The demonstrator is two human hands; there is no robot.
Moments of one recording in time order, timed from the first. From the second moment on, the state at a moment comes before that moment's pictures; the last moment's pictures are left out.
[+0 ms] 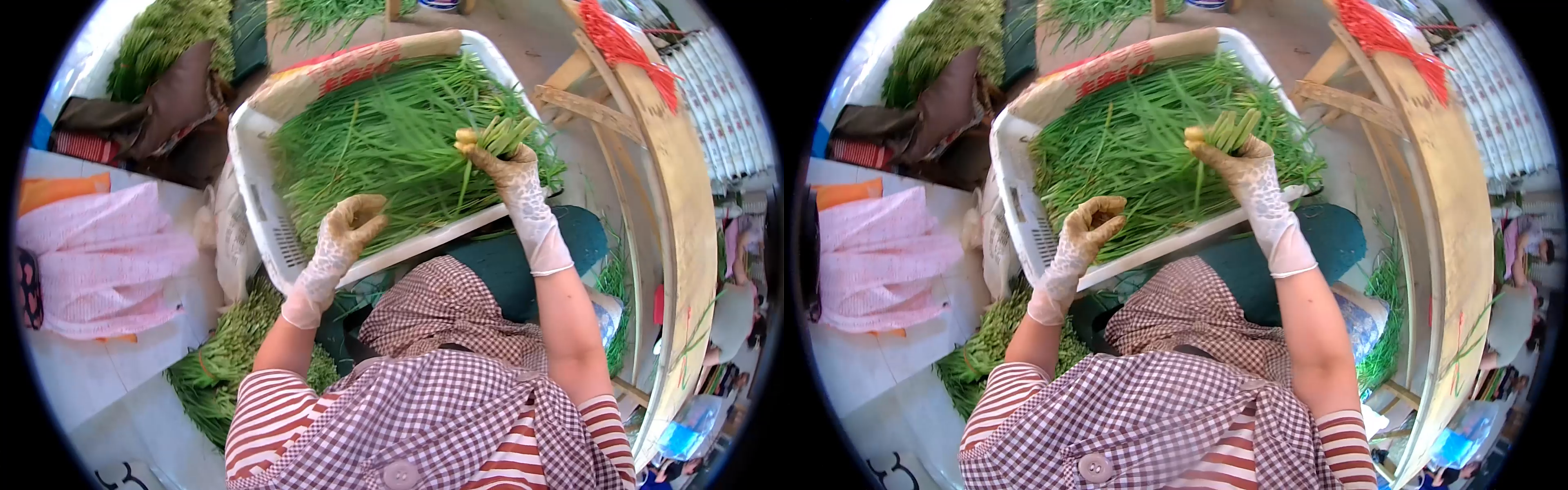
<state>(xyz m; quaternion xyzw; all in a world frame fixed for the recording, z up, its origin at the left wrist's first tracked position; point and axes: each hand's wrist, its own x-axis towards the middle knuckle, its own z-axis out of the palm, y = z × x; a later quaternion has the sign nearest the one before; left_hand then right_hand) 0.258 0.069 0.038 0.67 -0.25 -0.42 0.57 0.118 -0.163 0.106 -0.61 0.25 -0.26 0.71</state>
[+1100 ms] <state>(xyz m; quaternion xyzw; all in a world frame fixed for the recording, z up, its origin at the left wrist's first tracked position) -0.001 -0.095 0.141 0.34 -0.42 -0.83 0.13 -0.240 -0.131 0.134 -0.49 0.58 -0.51 0.40</state>
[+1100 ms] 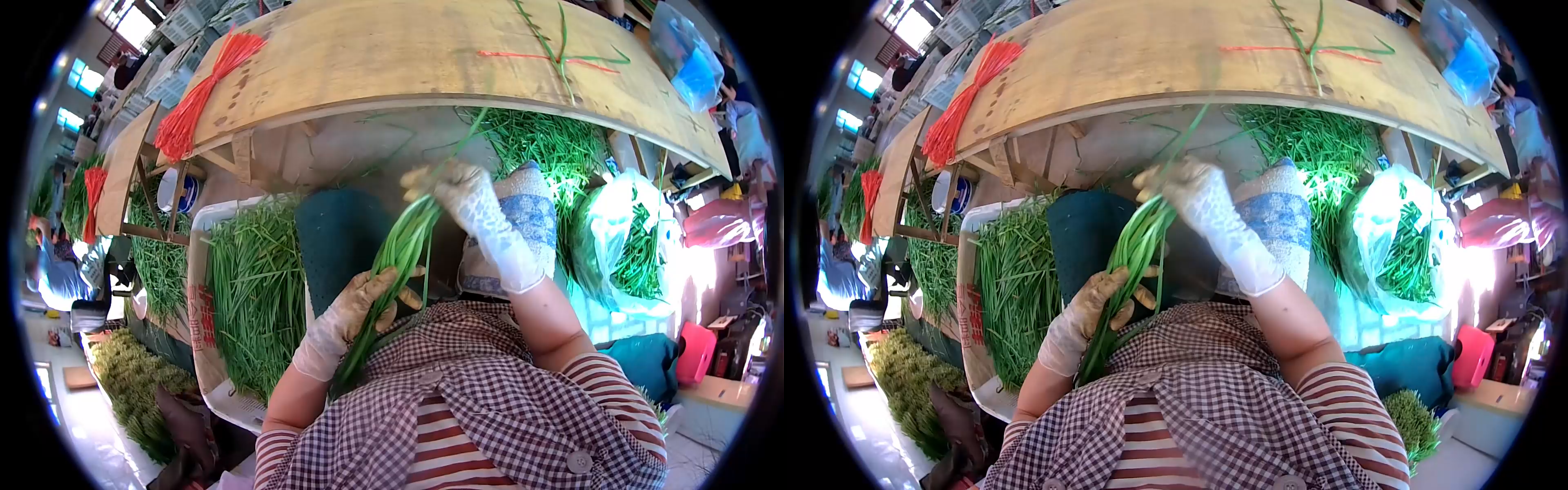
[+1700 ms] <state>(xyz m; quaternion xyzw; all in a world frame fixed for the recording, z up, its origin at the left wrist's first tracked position) 0.005 -0.088 0.139 0.24 -0.28 -0.87 0.34 -0.245 -0.097 0.135 -0.36 0.43 -0.55 0.62</state>
